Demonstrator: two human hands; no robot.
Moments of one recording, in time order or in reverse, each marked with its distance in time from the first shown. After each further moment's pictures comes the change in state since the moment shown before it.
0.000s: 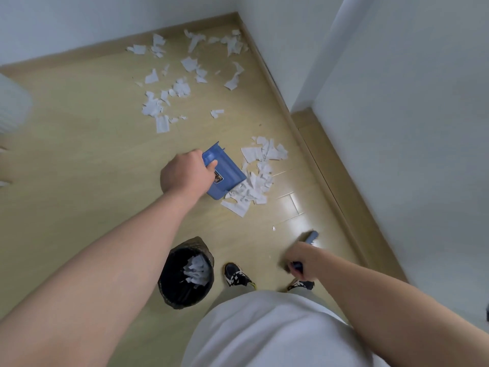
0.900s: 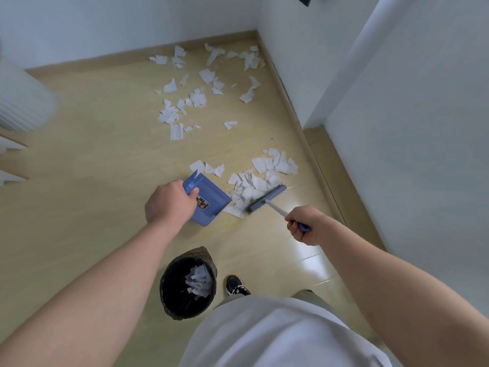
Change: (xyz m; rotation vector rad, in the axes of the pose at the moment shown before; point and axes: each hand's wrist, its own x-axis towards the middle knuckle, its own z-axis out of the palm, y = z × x) left_hand -0.012 -0.067 0.003 -0.073 -0.041 -0.225; right_hand -0.050 -0.111 -0.009 0.125 -0.078 -0.371
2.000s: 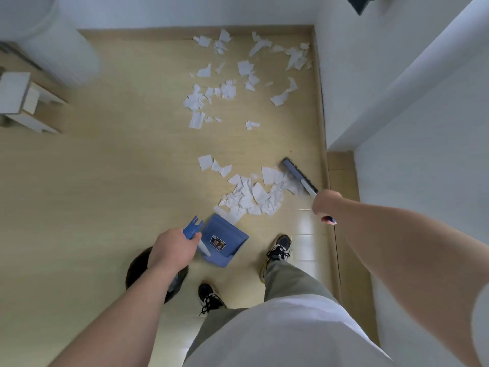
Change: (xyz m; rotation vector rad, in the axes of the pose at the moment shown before) left_hand -0.015 0.137 0.098 -0.216 -0.249 -0.486; right_hand 0.081 -0.220 -0.153 -1.517 0.322 -0.215
